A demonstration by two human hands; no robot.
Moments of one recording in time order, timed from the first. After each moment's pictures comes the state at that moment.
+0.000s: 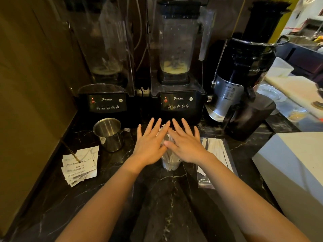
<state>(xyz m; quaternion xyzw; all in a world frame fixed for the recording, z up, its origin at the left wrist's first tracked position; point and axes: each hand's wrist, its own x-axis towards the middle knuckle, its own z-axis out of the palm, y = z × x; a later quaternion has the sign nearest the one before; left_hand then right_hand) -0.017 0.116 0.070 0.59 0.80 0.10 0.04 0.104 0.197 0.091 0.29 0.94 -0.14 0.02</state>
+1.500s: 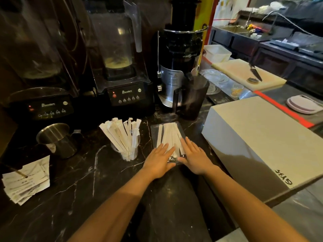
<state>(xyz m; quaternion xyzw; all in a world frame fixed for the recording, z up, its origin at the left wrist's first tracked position) 0.124 0.154 0.006 0.71 0.68 -0.01 0.17 0.275 0.211 0.017 0.46 0.86 -0.20 0.07</state>
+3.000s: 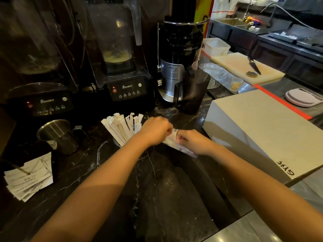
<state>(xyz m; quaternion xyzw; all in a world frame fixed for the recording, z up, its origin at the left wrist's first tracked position) 0.101 0.174 0.102 0.77 0.63 0.04 0.04 0.253 0.209 0.083 0.39 0.88 -0.28 0.00</state>
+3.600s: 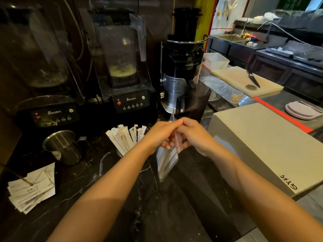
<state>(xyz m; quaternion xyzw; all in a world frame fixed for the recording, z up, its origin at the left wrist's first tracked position) 0.112 0.160 0.138 0.48 0.61 0.41 0.48 0.231 0.196 0.138 0.38 0.68 -0.57 -0.26</state>
